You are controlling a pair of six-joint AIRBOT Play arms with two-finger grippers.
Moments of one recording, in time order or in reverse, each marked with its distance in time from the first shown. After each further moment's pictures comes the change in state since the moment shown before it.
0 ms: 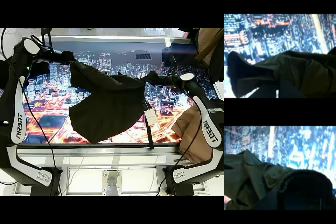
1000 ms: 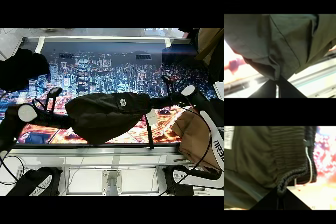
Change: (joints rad) left arm -0.150 0.862 -1.120 0.076 -0.161 -0.151; right arm 0.000 0.257 -0.346 -0.478 0.203 0.046
